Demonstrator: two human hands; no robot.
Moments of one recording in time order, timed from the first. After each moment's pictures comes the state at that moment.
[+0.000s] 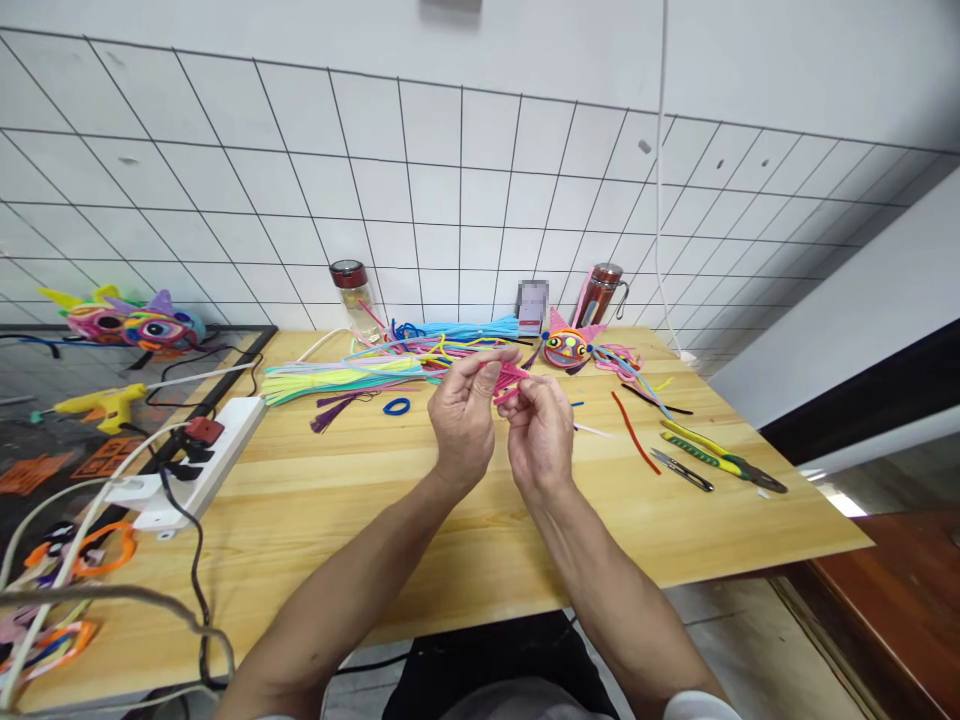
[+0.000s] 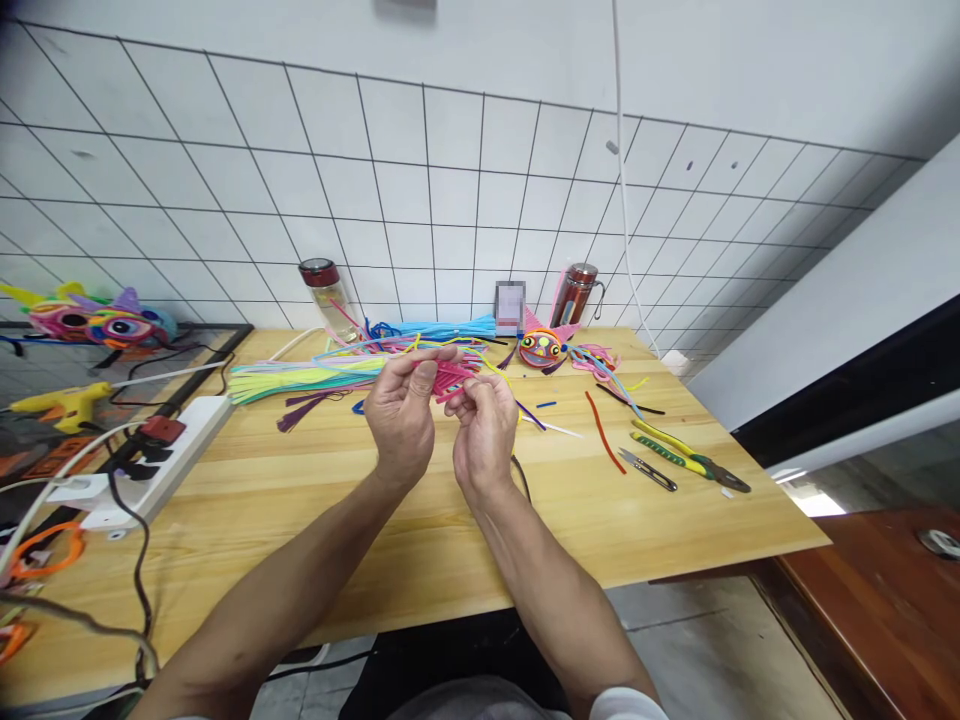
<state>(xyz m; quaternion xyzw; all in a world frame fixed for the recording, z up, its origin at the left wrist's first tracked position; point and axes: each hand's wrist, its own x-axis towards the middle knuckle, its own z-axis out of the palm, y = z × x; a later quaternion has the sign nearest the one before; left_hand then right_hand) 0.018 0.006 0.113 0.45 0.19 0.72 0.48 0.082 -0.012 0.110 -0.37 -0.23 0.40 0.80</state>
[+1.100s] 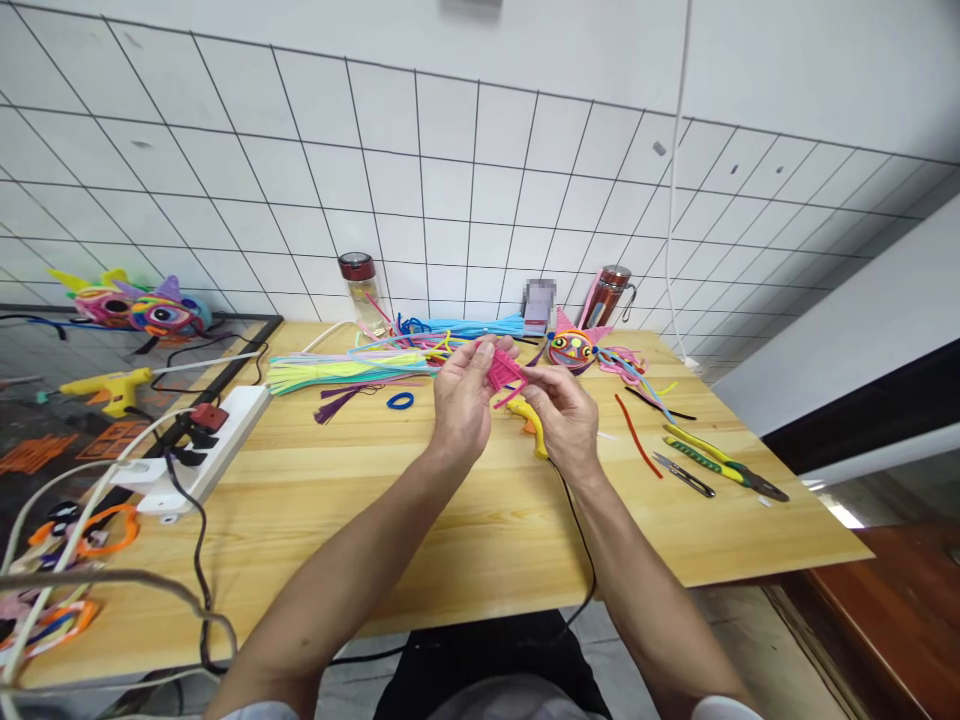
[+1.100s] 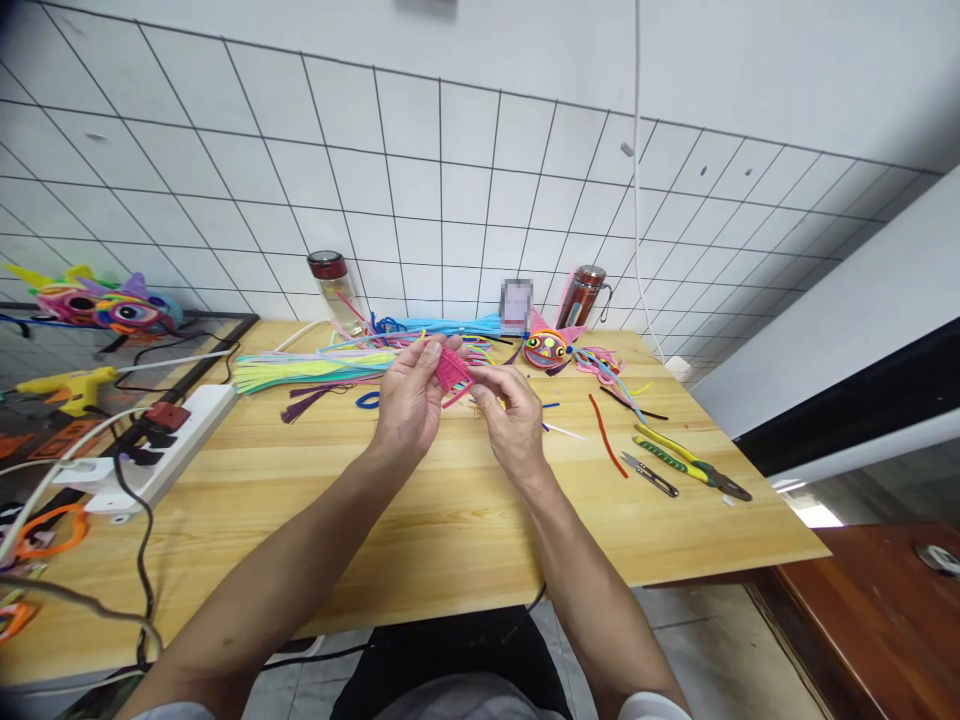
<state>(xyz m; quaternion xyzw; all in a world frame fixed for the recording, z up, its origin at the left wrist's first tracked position) 0.019 0.039 0.105 0.30 0.19 0.65 0.67 0.148 -0.006 0.071 -0.46 -0.60 0.13 0.65</state>
